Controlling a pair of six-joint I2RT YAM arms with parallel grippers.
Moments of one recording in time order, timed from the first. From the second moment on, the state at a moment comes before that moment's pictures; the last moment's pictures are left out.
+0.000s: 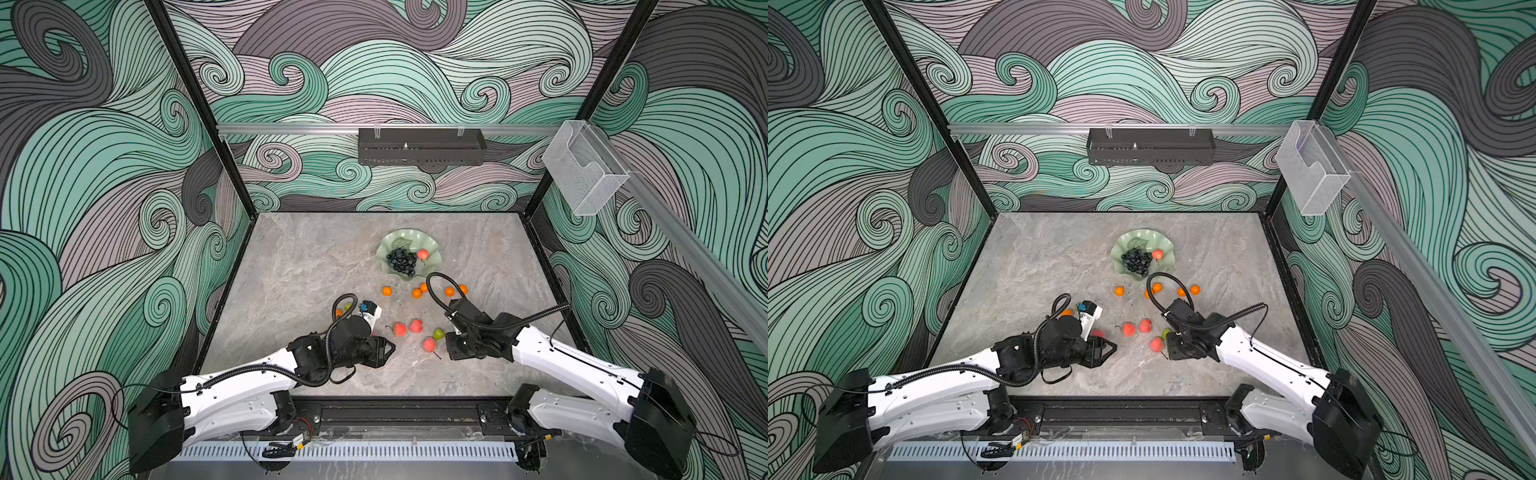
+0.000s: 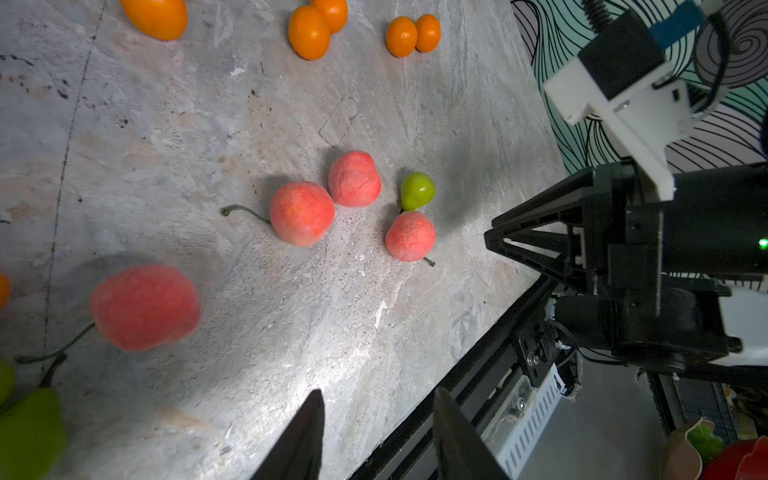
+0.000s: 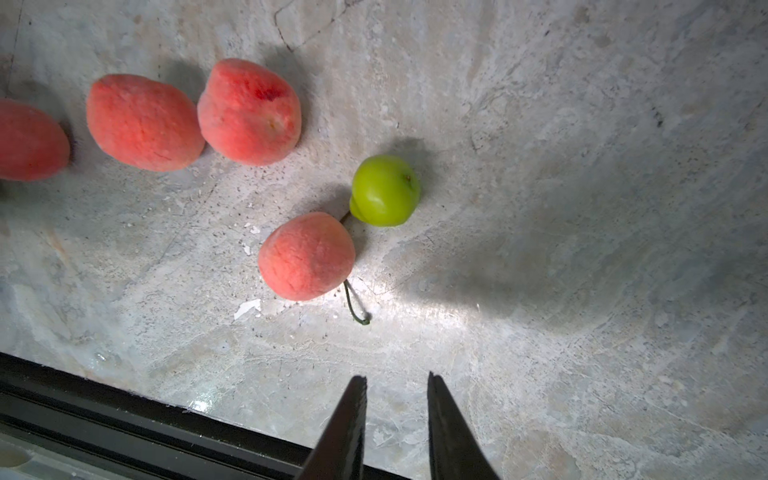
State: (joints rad) left arm -1.03 0.99 0.52 -0.22 0.02 -0.81; right arm 0.79 1.12 0.68 -0.81 0.02 0.59
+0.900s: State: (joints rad) left arm -1.03 0.87 0.46 -0.21 -0.06 -0.84; right arm 0.86 1.44 0.70 -0.68 -0.01 0.56
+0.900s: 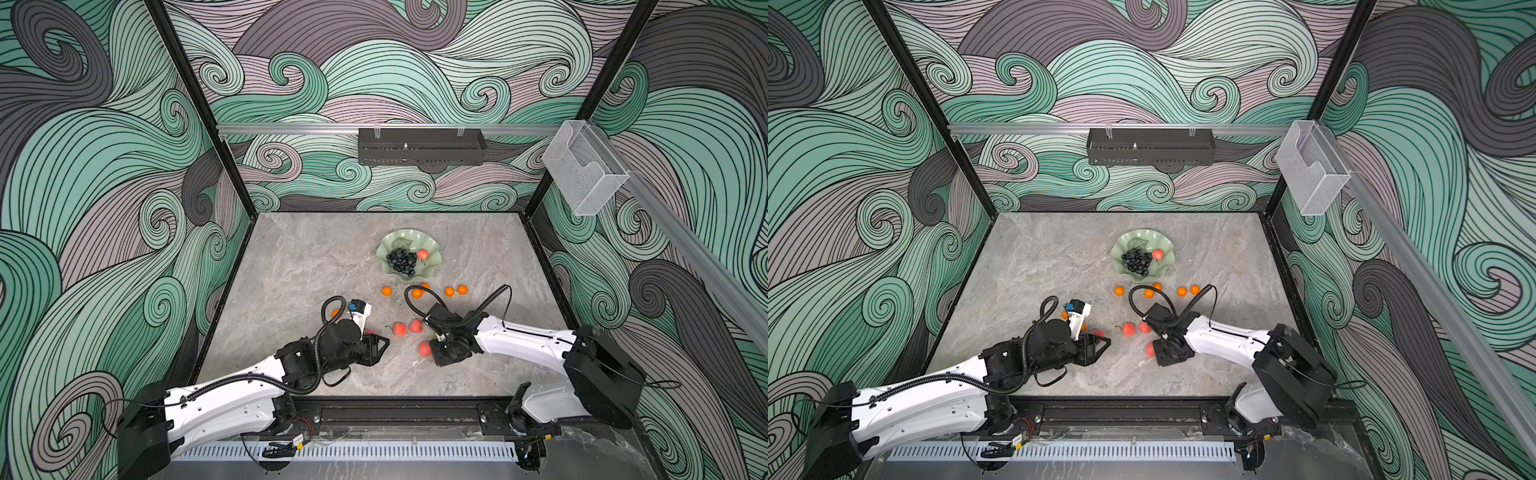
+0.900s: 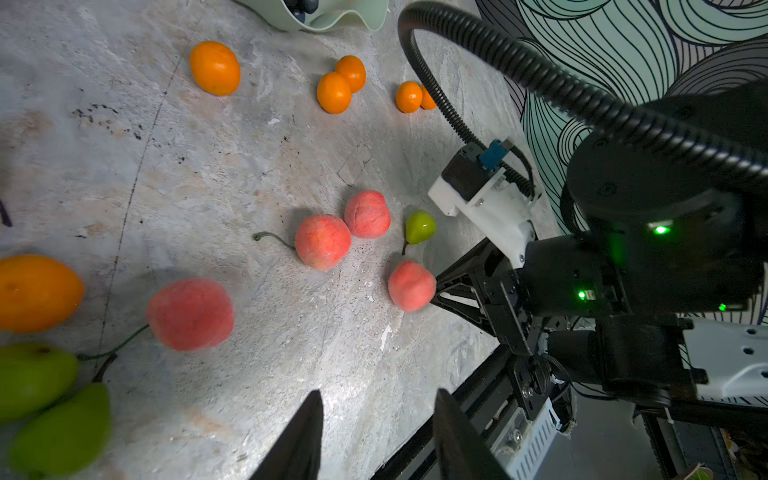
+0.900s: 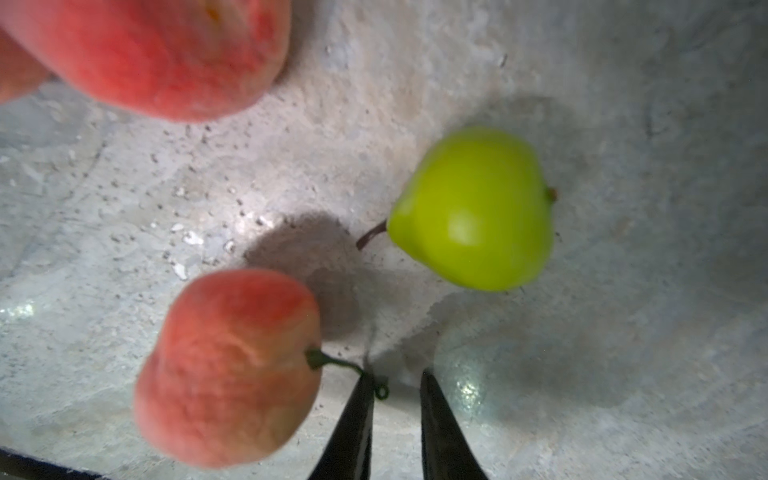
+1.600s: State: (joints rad) left arm -1.03 0.86 0.44 -0.21 -0.11 -0.84; right arm 0.89 1.35 0.71 -0.68 0.01 0.56
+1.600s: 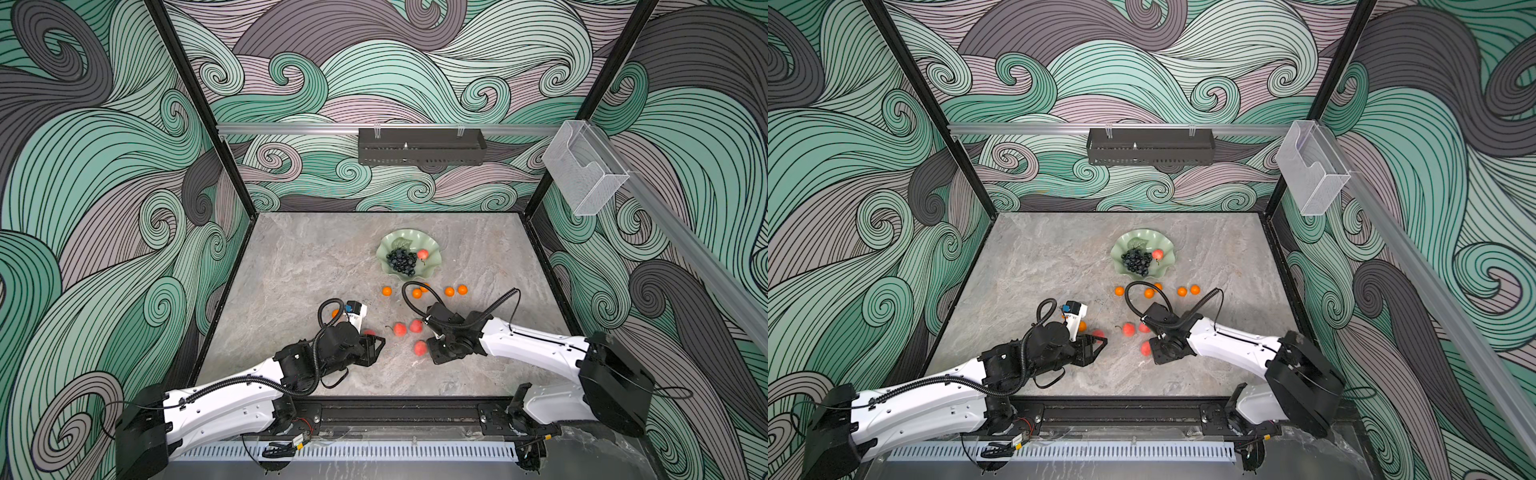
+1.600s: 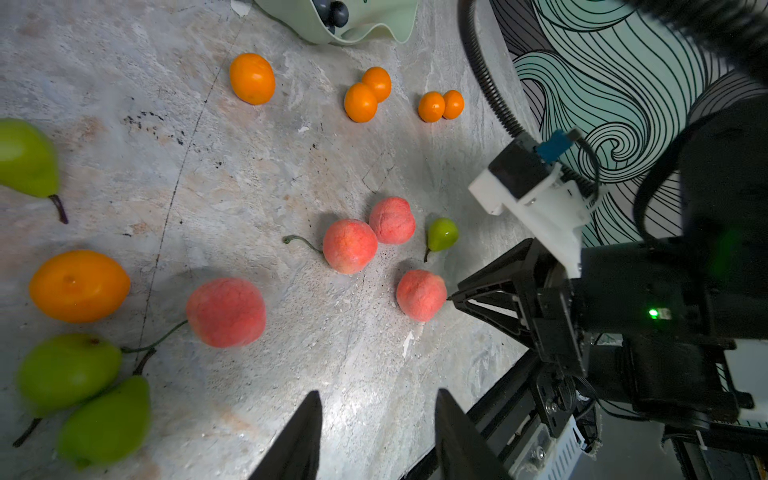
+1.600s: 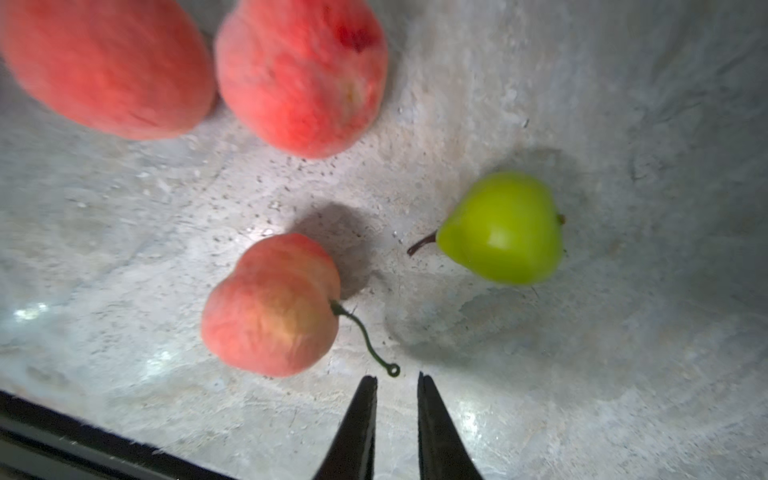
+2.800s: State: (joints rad) left arm -0.99 0.85 0.44 -0.19 -0.12 -0.82; right arm 0.89 1.47 0.72 -0.58 -0.07 0.46
